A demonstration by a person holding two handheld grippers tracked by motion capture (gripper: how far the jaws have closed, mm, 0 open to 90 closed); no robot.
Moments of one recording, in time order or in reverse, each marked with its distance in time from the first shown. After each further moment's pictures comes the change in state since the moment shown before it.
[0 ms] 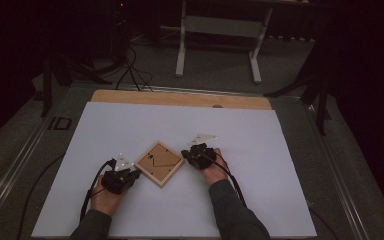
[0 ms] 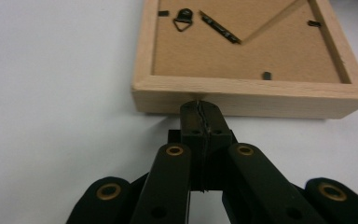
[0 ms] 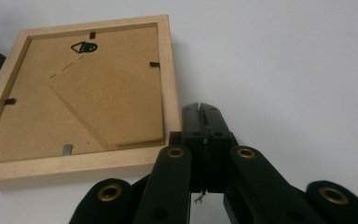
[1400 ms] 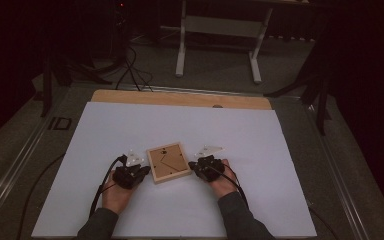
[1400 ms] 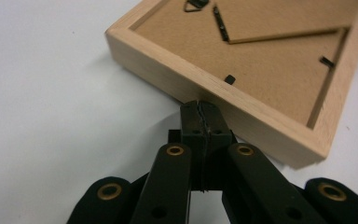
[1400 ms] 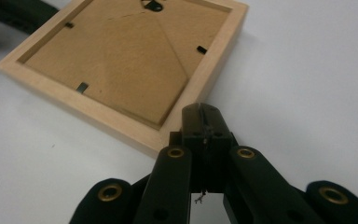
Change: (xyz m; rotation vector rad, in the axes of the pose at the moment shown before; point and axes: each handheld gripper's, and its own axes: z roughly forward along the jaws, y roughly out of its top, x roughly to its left) left arm -0.007 0.016 0.024 -0.024 -0.013 -0.013; right arm 0.011 -0.030 -0.027 0.051 -0.008 -0.012
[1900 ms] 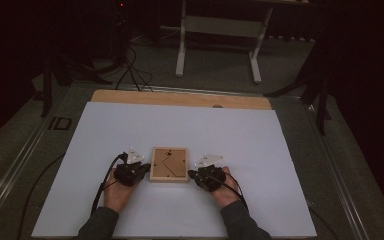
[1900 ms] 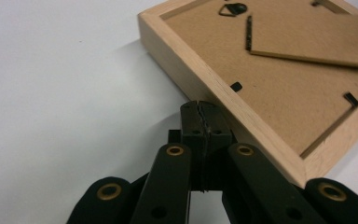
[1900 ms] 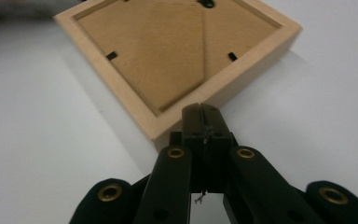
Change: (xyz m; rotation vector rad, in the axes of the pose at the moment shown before) left arm 0.006 0.004 0.004 -0.005 0.015 -0.003; right arm 0.021 -0.014 -0.014 0.006 0.042 -0.044
